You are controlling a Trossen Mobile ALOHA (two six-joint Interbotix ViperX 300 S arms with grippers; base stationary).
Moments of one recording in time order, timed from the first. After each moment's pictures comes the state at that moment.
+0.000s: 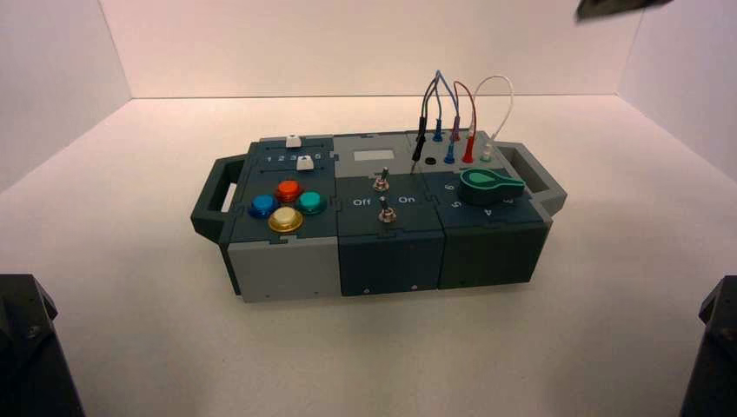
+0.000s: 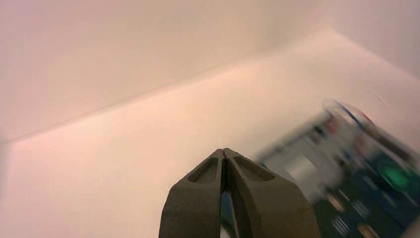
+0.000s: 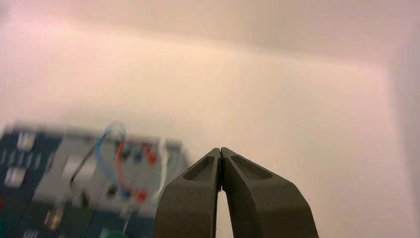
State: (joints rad) left arm -0.52 -0.87 1.10 -0.02 0.30 0.08; right arm 0.25 -0.65 1.04 0.01 0.33 0.00
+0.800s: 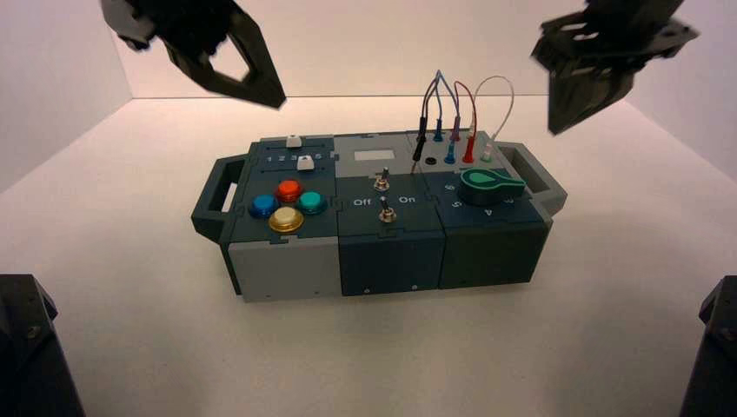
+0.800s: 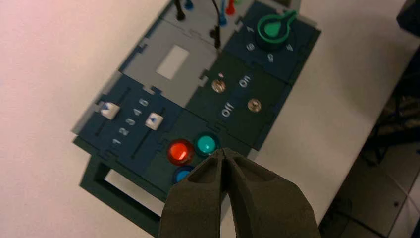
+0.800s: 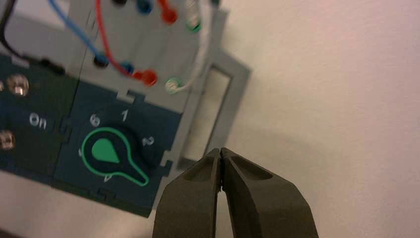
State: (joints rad) left arm -0.90 -0.64 1.09 -0.04 0.47 0.09; right arm 0.34 -0.30 0.94 0.00 0.64 -0.08
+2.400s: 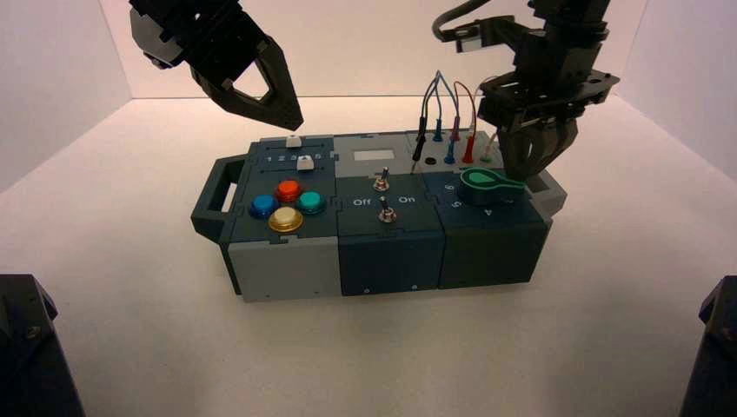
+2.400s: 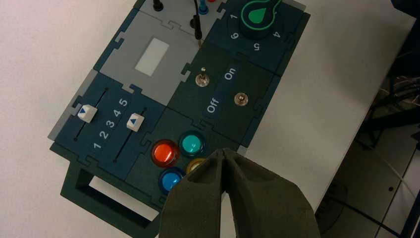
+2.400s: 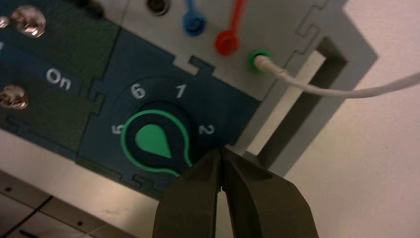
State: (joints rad) left arm -0.95 -0.57 1.07 -0.04 0.47 0.09; right arm 0.52 -0.09 0.86 0.04 0.73 -0.09
